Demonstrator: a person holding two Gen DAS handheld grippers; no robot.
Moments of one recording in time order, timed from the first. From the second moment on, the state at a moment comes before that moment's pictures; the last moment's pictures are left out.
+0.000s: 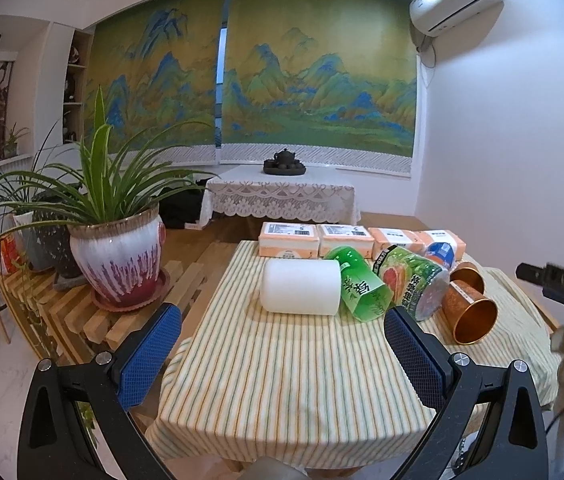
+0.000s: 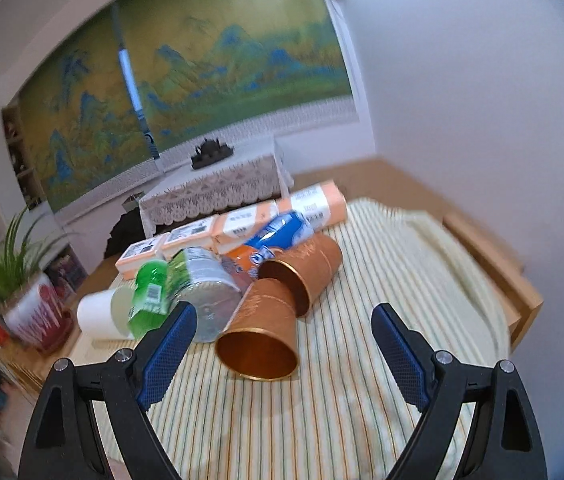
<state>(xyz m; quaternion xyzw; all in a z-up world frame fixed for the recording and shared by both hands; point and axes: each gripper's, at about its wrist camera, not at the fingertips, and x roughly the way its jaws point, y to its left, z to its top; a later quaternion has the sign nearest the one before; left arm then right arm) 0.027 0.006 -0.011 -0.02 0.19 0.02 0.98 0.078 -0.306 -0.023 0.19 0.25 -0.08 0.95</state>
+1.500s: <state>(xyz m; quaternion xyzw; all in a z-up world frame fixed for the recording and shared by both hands) 0.066 0.022 -0.046 -0.02 0.24 0.04 0.97 0.237 -0.455 -0.122 0.58 0.39 -0.01 0.72</state>
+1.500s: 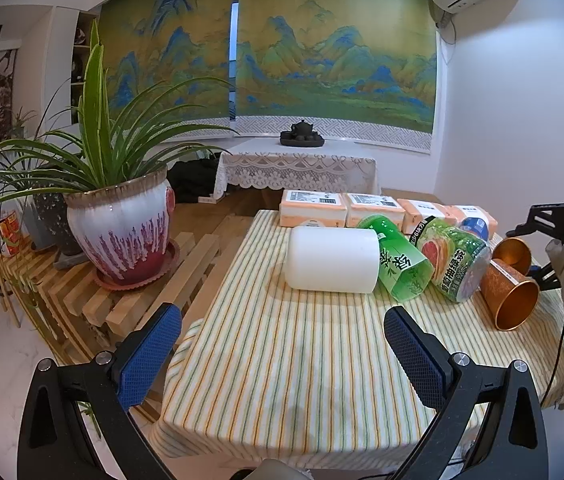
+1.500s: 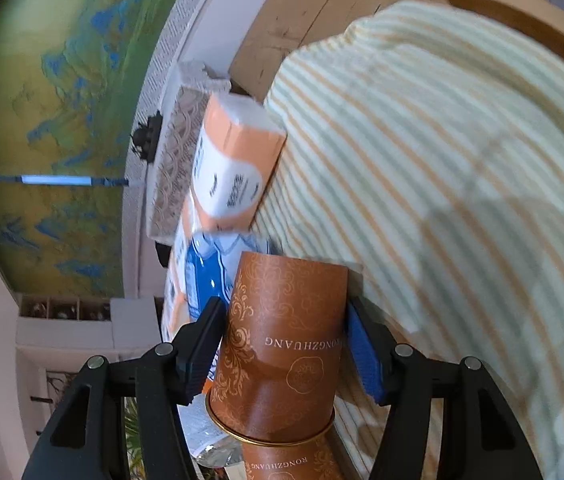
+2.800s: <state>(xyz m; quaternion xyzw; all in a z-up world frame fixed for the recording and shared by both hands) 0.024 0.062 -0.034 -0.03 0.23 0.03 0.97 0.131 -0.257 -0.095 0.53 0.37 0.07 0.75</state>
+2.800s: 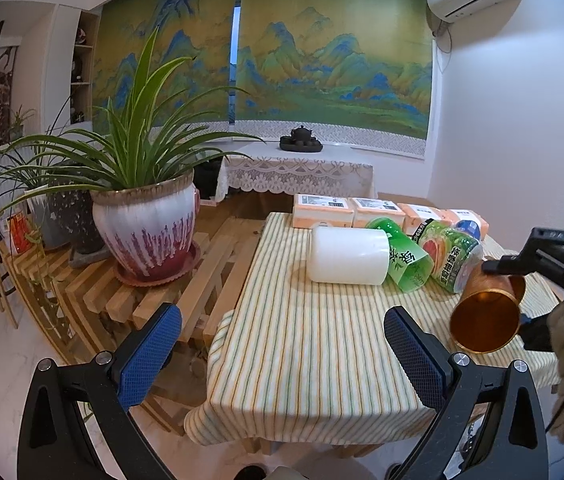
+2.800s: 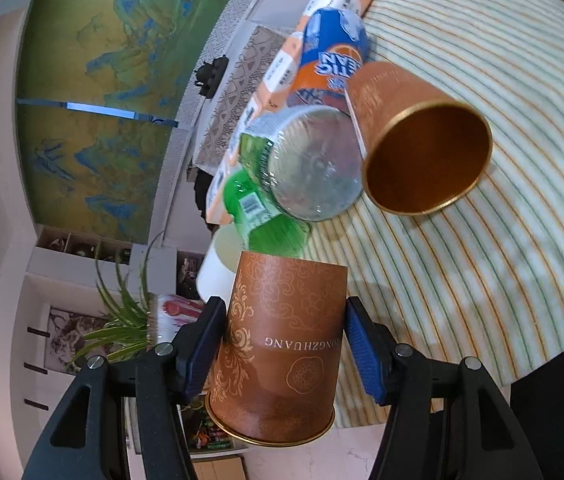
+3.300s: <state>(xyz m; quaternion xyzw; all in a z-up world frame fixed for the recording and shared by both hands) 0.026 0.065 -0.038 -0.03 0.24 0.03 0.97 0.145 -0.239 -0.116 0.52 0.39 0.04 0.76</state>
